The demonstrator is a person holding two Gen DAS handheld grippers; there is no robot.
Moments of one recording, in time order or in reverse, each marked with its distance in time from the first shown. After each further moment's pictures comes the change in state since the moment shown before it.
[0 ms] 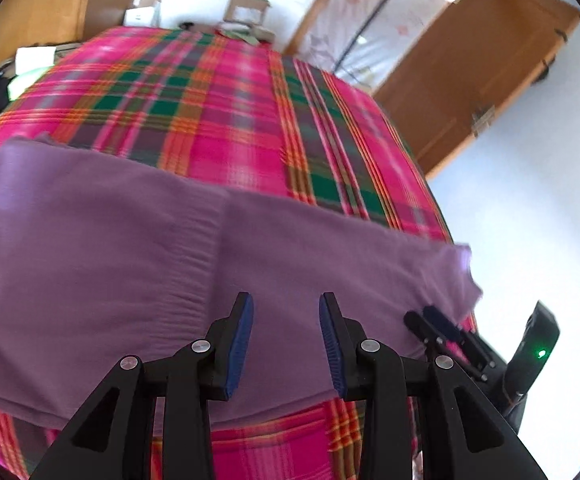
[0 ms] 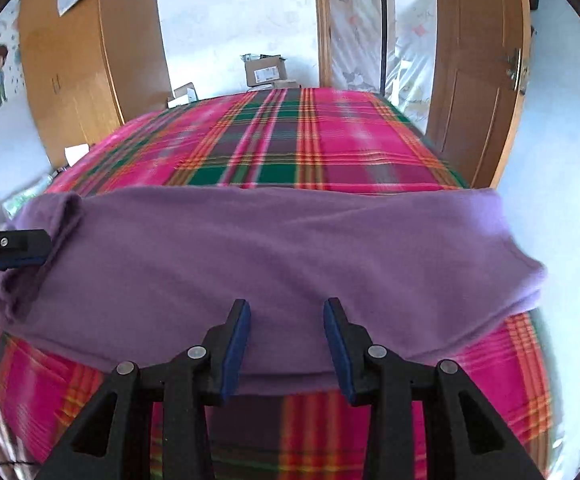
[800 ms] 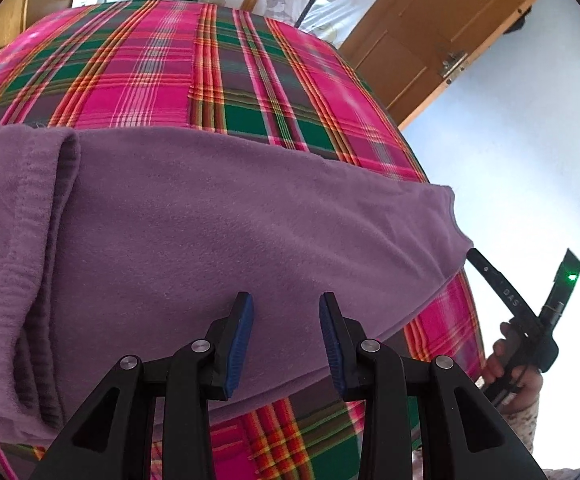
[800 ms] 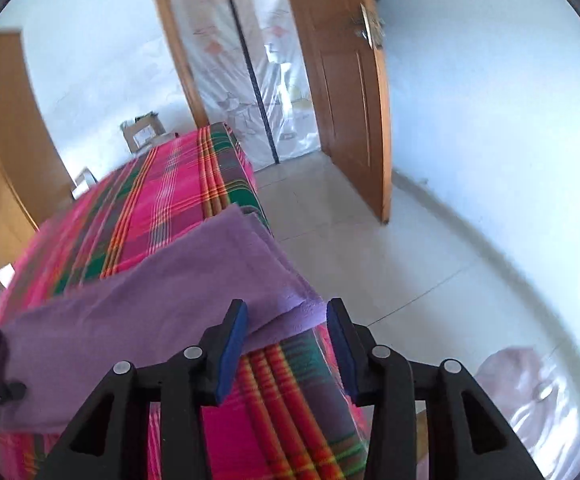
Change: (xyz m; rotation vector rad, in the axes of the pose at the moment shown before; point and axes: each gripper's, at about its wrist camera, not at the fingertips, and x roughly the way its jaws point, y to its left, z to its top) left arm 0.054 -0.046 -0.022 0.088 0.107 -0.076; right arm -0.026 -0.173 -0.019 0.467 -0.081 -0.123
